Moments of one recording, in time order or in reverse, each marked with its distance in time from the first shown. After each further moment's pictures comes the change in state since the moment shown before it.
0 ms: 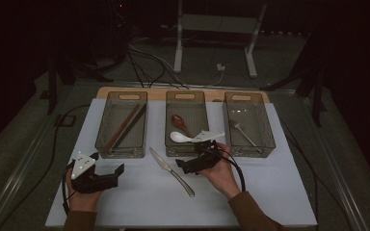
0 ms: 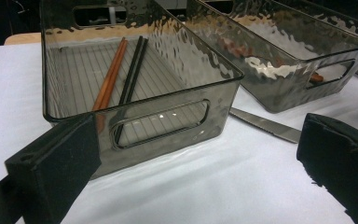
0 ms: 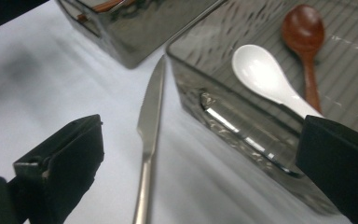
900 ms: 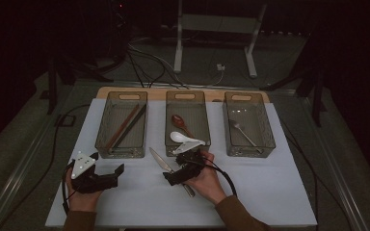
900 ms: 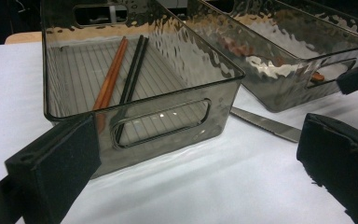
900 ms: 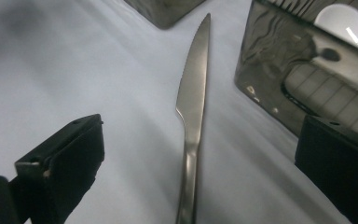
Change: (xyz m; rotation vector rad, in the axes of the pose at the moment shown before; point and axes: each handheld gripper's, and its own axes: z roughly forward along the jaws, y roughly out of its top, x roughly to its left) left arm 0.000 0.000 0.000 0.004 0.003 0.000; right arm 0.033 -0.010 0.041 0.120 0.020 -0.071
